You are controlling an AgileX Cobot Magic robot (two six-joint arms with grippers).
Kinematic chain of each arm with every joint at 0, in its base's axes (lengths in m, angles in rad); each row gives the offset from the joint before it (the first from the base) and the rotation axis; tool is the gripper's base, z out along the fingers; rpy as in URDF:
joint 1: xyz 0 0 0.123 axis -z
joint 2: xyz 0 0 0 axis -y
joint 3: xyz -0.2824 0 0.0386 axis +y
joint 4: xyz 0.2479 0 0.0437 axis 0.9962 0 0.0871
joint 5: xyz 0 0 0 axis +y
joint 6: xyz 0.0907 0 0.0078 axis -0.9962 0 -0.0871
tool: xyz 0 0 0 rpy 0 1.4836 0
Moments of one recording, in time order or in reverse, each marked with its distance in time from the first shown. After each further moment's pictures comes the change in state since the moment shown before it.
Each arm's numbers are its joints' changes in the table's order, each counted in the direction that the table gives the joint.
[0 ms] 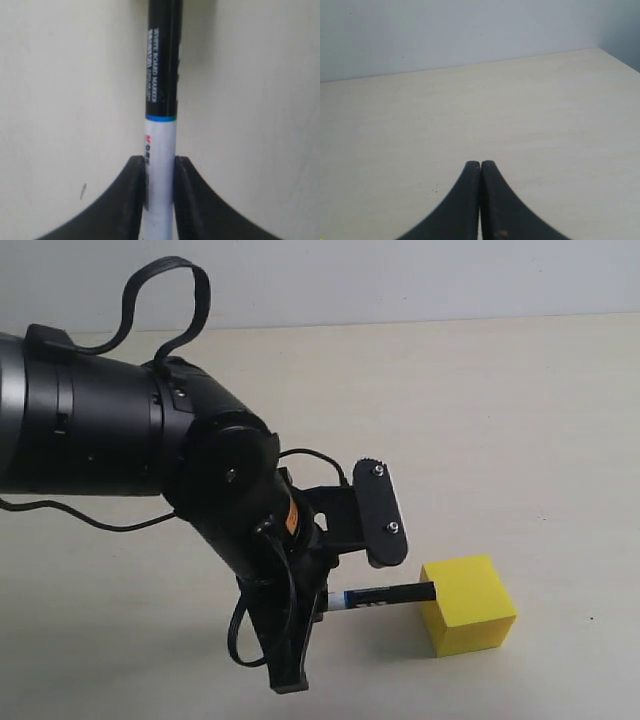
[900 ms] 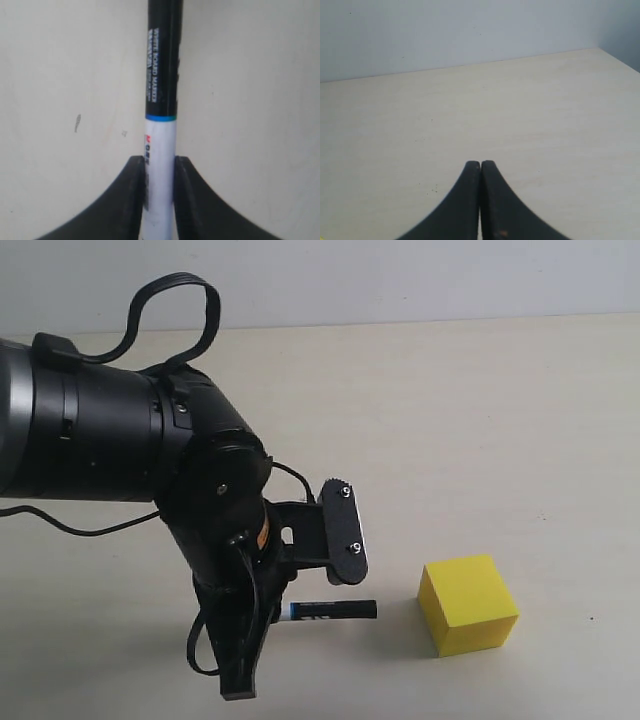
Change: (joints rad) left arm -0.010 -0.008 0.024 0.147 0.123 0.092; right arm 0.000 0.000 0.000 0.000 0.000 0.000
